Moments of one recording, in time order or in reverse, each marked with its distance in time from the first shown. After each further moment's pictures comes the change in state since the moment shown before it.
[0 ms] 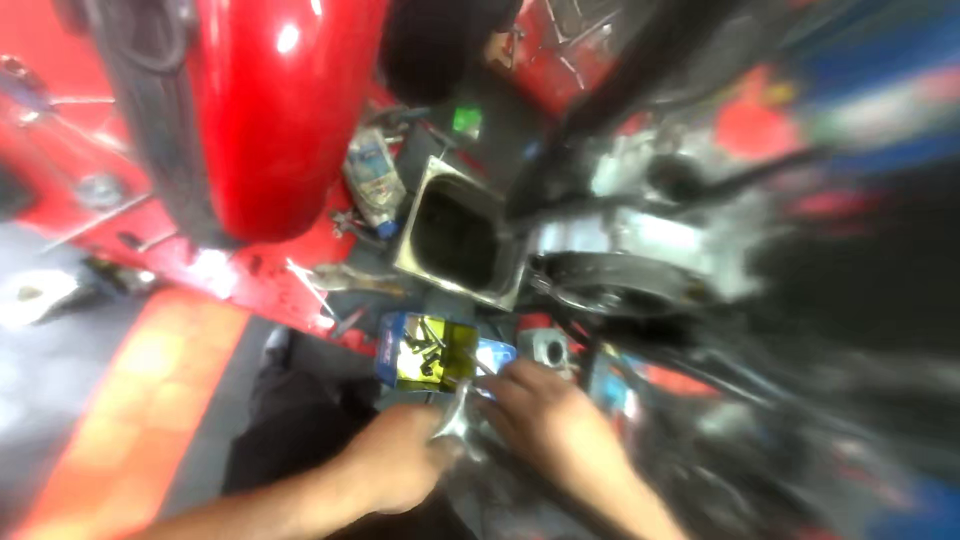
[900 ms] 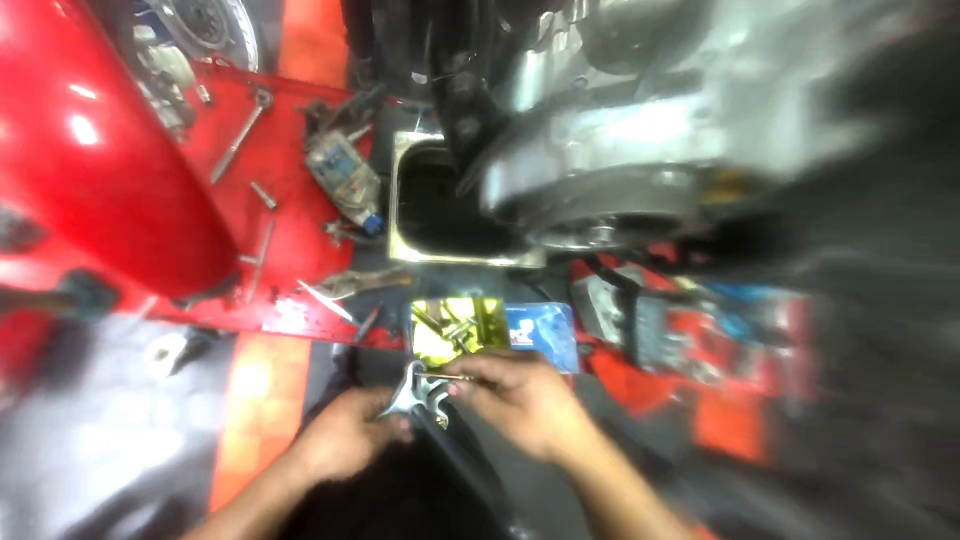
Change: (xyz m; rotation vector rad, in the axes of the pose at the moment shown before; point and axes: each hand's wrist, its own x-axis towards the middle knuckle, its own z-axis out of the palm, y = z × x) left_hand 0.001 -0.040 -0.029 0.008 0.089 -0.138; right_hand -0.008 0.016 0.054 0.933 0.167 0.150
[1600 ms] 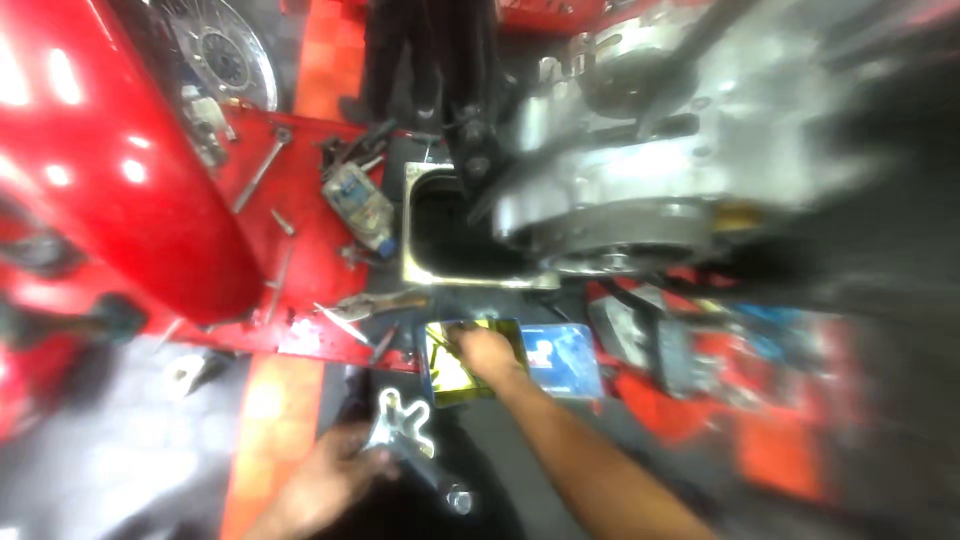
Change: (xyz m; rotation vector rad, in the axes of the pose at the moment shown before) left_hand -0.033 -0.036 -0.010 -0.316 0.105 0.025; right_hand 0.089 0.145 0.073 -0.751 -0.309 0.539
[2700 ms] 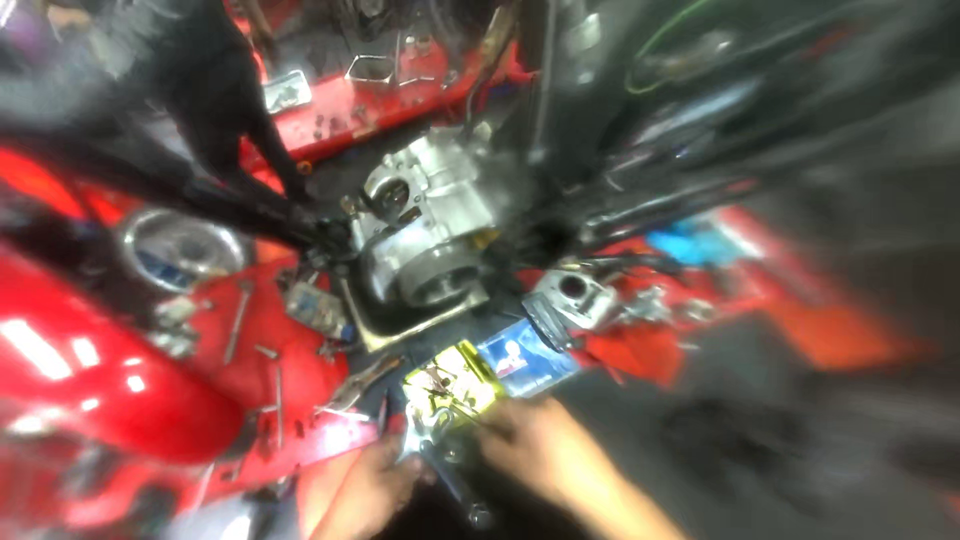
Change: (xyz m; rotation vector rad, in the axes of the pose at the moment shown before) left_hand 0.045 0.075 0.038 0.279 -0.174 0.144; right_hand -0.230 0.014 -0.081 0.779 0.513 -0.035
